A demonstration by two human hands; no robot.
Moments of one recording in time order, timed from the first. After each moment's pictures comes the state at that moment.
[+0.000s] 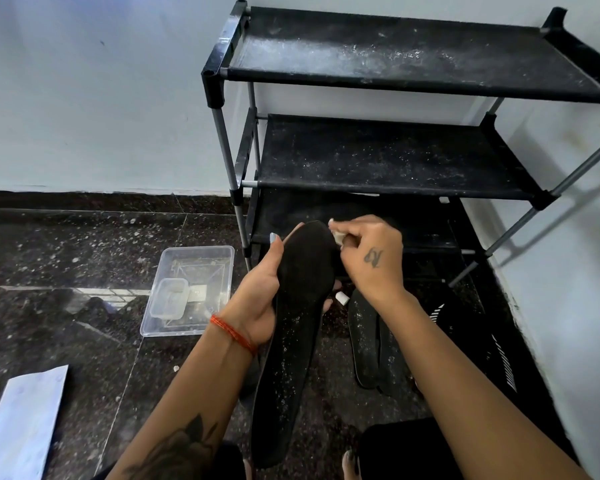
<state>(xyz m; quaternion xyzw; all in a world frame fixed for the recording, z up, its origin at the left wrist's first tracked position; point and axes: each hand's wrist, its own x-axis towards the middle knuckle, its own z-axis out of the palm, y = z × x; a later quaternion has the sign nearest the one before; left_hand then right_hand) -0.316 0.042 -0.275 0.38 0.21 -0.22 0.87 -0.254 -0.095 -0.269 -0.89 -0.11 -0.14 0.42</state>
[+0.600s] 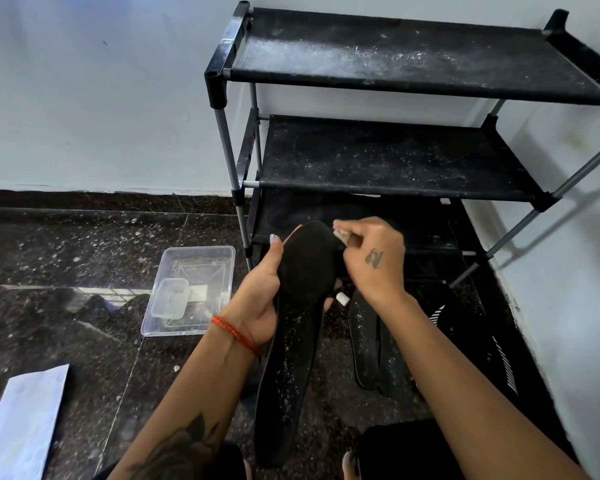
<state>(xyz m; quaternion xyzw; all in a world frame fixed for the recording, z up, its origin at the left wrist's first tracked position) -0.316 0.043 -0.274 0.37 0.23 -0.22 0.87 -0.254 -0.094 -0.271 -0.89 -0.09 -0.14 0.42</state>
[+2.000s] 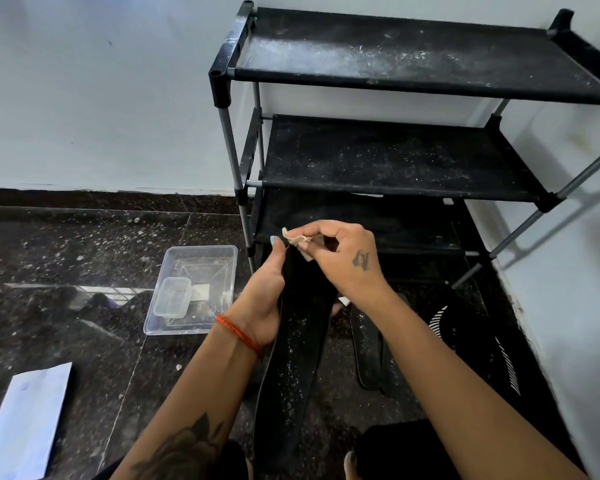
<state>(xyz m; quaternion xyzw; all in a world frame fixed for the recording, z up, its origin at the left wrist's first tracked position) -0.318 0.041 -0.275 0.39 0.22 -0.22 0.87 -0.275 -0.070 -0.247 -0.82 -0.17 0.00 0.55</state>
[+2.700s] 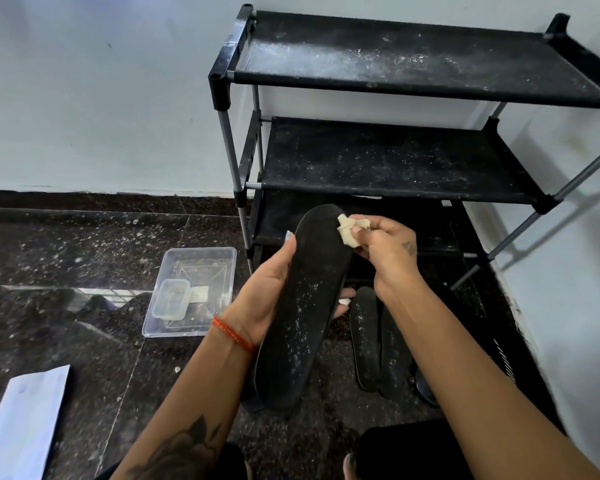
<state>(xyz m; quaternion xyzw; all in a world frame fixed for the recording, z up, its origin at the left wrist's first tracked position) -0.320 0.041 -0.264 0.38 0.18 -0.24 0.88 -0.251 -0.097 -0.254 -0.69 0.15 0.05 0.71</state>
